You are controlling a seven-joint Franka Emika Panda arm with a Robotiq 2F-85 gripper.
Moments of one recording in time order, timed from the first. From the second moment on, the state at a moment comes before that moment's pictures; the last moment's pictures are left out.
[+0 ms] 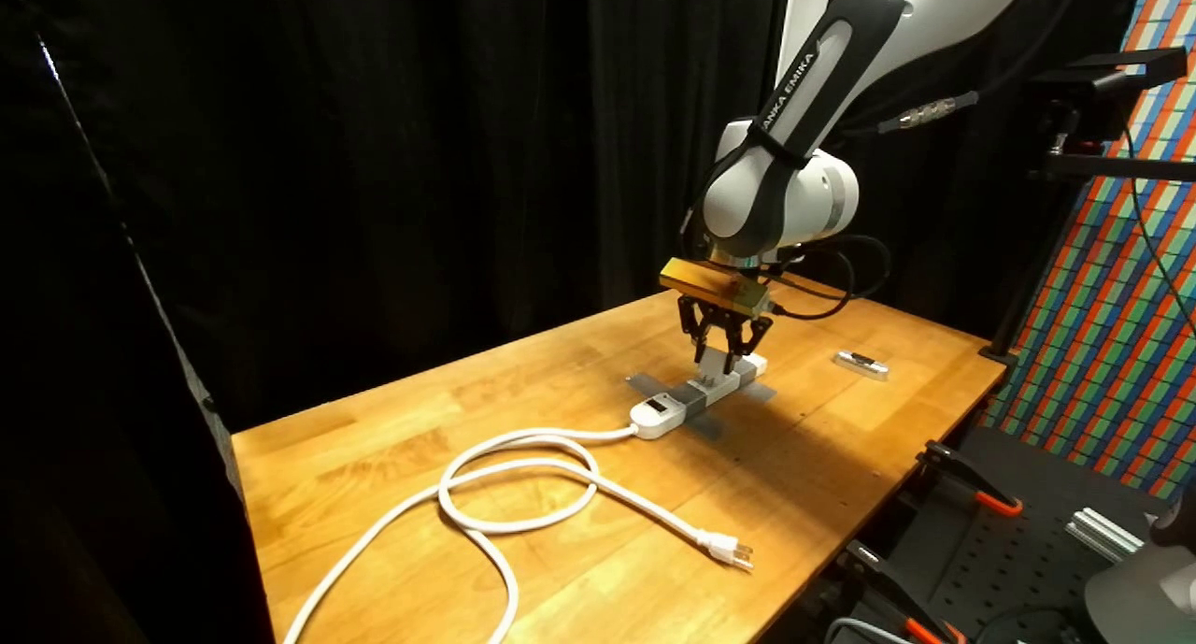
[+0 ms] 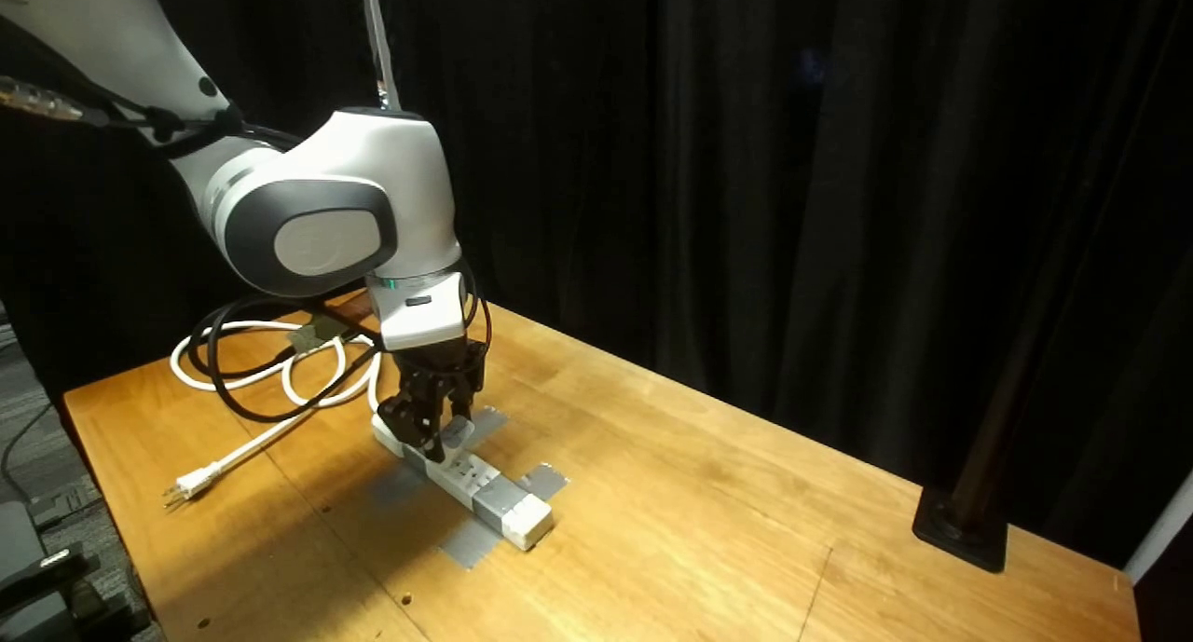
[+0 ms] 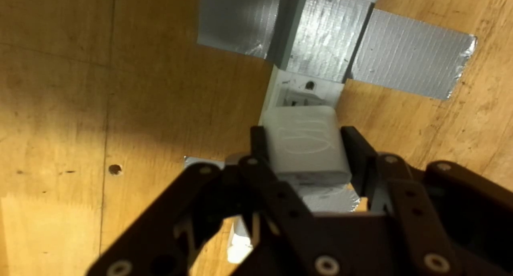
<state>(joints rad) 0.16 0.36 -0.19 -2.37 0.14 2.75 1.18</state>
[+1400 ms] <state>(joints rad) 0.11 0.34 -0.09 -2.35 0.21 2.73 1.14</state>
